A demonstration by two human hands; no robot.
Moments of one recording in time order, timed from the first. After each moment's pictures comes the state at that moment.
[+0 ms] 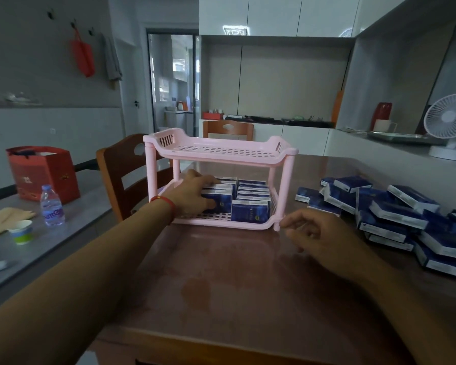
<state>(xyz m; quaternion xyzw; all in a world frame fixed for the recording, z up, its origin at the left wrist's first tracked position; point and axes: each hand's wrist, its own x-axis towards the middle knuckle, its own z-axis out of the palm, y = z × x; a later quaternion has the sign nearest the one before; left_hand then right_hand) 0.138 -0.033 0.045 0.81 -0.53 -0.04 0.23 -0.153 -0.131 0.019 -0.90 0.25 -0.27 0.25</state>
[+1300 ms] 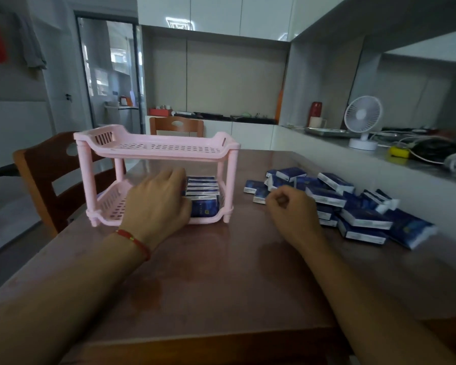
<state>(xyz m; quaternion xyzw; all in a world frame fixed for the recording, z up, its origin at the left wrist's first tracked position) 0.056 -0.014 0.040 0.71 -0.58 0.31 0.27 -0.167 -0.148 0.020 -0.77 0.41 -0.47 0.16</state>
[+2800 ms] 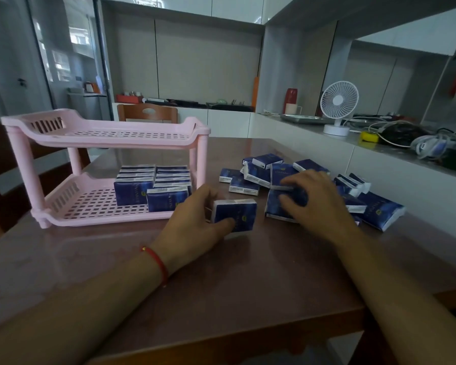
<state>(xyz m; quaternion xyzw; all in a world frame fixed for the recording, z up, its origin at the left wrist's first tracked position) -0.021 -0.057 0.002 0.60 -0.63 -0.12 0.48 -0.253 -0.179 0.023 -0.84 0.40 -0.37 -0.04</state>
